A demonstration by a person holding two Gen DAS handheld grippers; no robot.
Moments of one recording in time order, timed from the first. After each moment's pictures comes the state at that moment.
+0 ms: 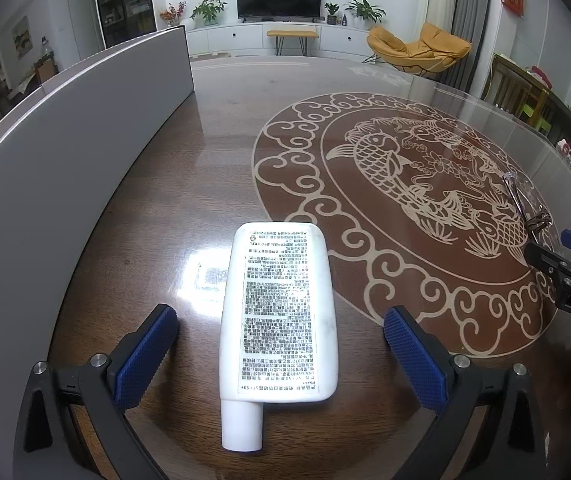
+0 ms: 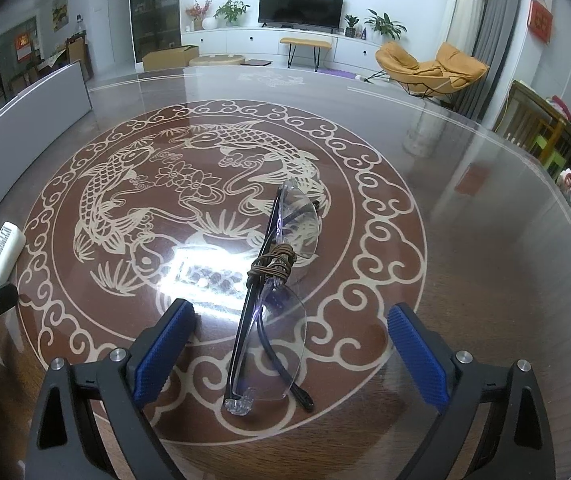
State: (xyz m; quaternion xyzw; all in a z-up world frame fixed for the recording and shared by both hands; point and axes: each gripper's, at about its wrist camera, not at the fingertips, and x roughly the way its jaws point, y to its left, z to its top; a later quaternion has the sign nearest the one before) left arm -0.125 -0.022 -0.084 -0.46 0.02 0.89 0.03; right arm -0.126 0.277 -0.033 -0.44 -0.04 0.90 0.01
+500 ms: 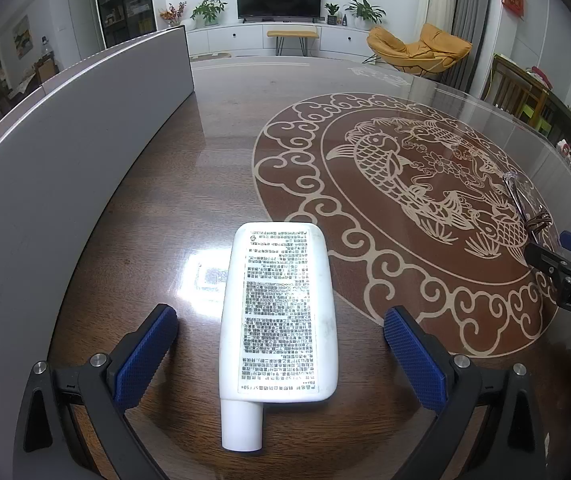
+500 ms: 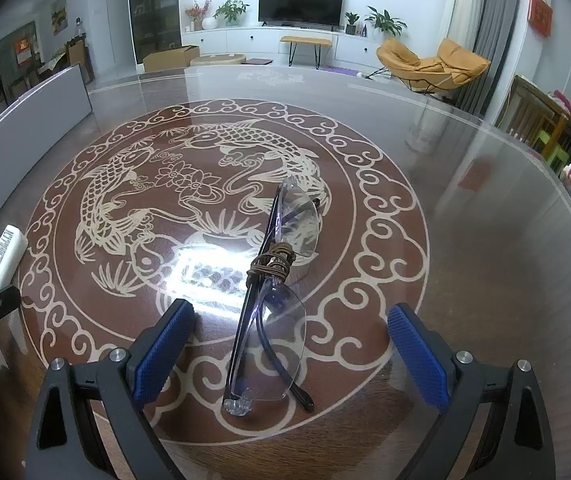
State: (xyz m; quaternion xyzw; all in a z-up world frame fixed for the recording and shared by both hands) left arm -0.126 -0.022 -0.086 -0.46 0.01 0.89 0.03; right arm -0.127 0.281 -0.036 -0.45 -0.03 0.89 0.01
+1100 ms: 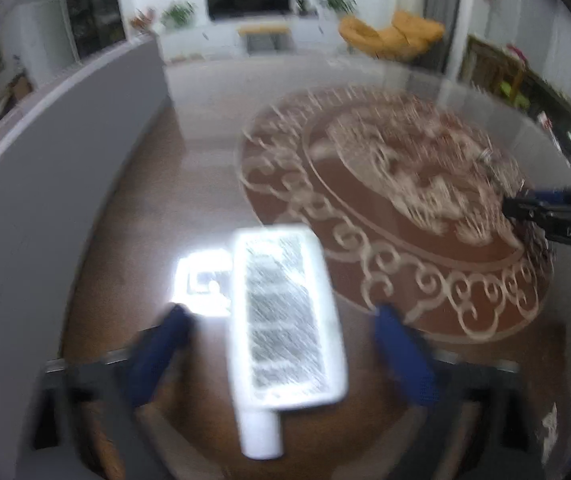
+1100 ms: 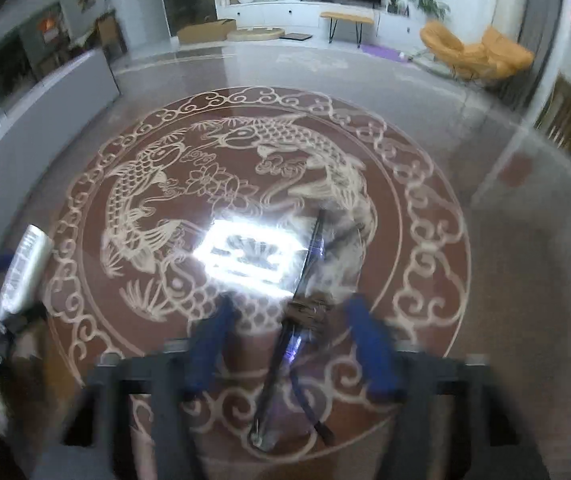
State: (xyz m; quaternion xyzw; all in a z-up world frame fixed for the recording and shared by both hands) left arm -0.127 -0.026 -0.074 -0.45 0.04 0.89 0.07; right arm -0.168 0.269 -0.025 -0.49 -0.05 0.87 -0.07
